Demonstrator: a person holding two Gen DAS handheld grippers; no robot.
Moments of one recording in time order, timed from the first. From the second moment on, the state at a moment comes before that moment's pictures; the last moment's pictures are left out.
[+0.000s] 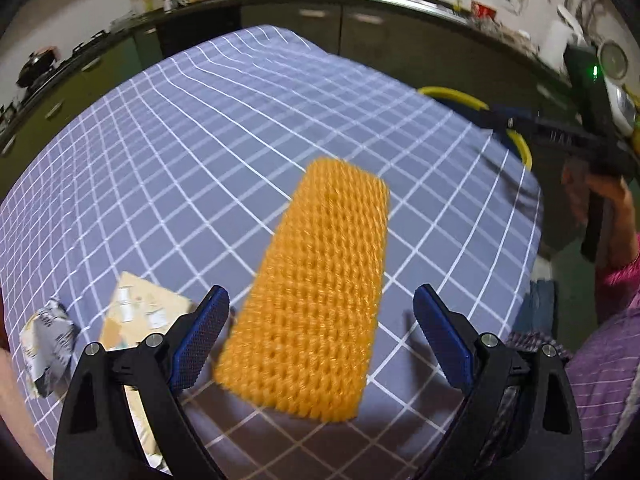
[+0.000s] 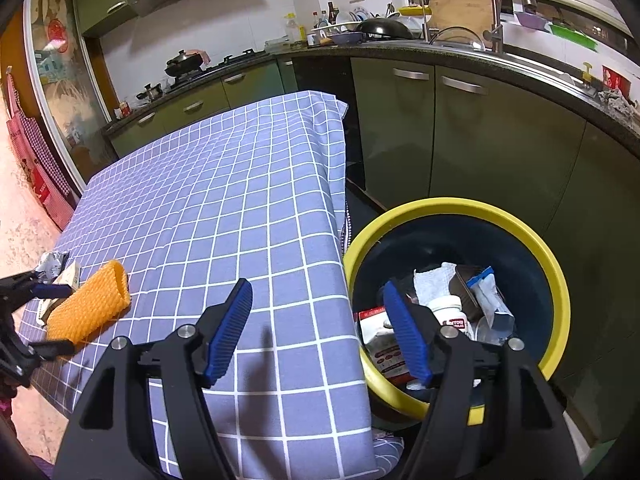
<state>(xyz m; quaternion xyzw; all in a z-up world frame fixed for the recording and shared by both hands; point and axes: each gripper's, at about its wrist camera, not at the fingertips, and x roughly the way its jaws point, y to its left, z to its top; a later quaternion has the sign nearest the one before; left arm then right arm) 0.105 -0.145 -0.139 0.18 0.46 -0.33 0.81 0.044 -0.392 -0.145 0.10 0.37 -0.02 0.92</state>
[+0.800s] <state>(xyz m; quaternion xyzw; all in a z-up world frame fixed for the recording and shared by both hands) 0.087 -0.195 -0.088 0.16 0.40 -0.37 0.83 0.017 -0.429 -0.118 0.11 0.33 -0.06 0.93</state>
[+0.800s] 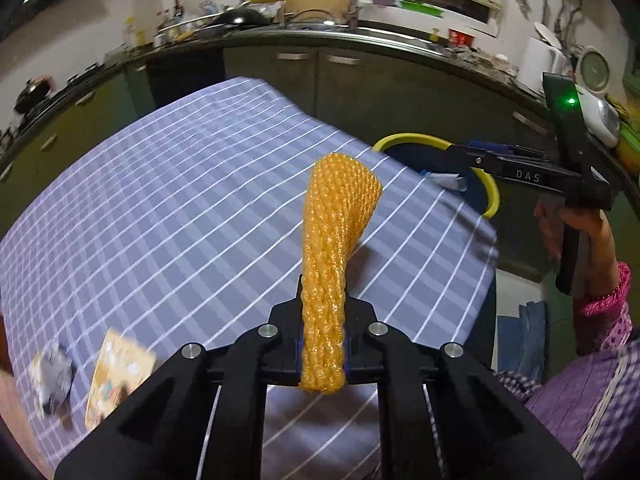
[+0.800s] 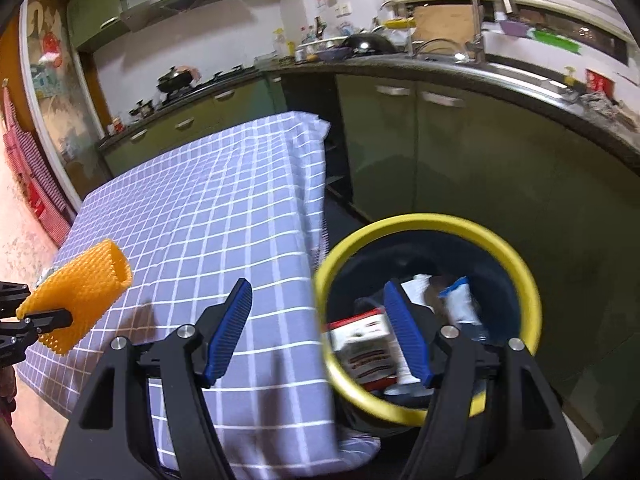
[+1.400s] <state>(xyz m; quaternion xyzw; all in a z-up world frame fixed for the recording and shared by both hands) 0.137 -0.455 -0.122 0.21 0.42 -0.45 0.76 -0.043 -0.534 -0.116 0.17 0.29 -0.16 0.93</state>
